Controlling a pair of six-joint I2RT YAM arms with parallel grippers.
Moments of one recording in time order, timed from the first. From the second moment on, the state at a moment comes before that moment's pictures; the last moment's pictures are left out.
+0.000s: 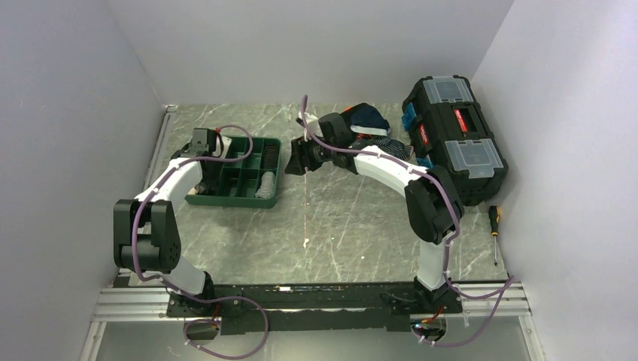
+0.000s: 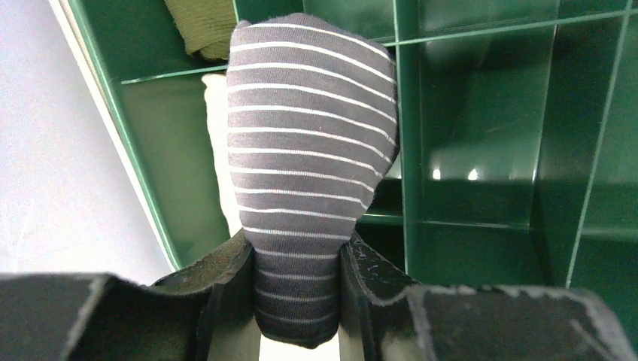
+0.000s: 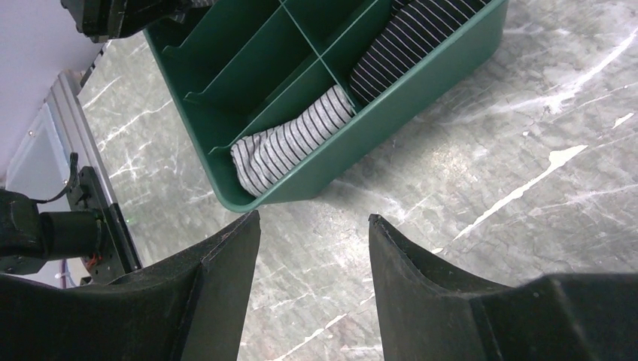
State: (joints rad) left arm -0.05 1.55 1.06 -0.56 -0.25 0.29; right arm 0.62 1.91 1.45 -0.13 -0.53 0.24
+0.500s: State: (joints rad) left arm -0.05 1.64 1.19 -0.67 -0.16 0.27; right arm 0.62 2.01 1.46 -0.12 -0.60 0.28
